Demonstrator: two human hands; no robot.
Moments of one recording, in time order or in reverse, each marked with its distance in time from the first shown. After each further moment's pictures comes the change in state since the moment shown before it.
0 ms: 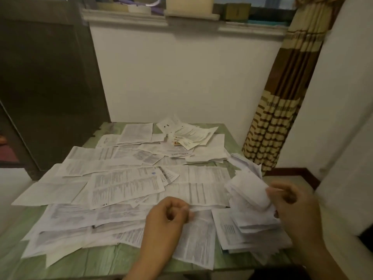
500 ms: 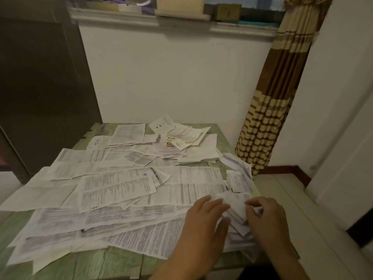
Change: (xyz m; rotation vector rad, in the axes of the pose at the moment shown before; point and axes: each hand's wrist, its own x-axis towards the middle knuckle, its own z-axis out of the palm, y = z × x) left_hand -0.003 -0.013 0.068 0.449 -0.294 0.496; right_hand -0.015 0.025 0.019 -0.350 -0.133 -0.023
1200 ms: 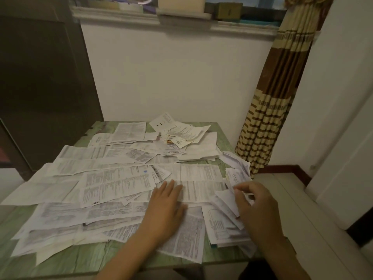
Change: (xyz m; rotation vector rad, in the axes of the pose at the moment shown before) left_hand 0.012 -0.047 -0.048 0.483 -0.212 -0.273; right_hand -0.007 -0.035 -0.010 0.232 0.036 -0.228
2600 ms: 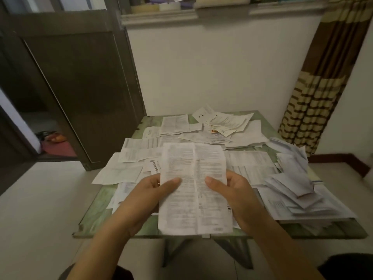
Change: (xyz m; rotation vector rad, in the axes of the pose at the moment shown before) left_hand -0.102 -0.071 -0.125 -1.135 -0.050 -0.382; right_hand -0.047 -0.110 0.081 0.894 -0.624 0.368
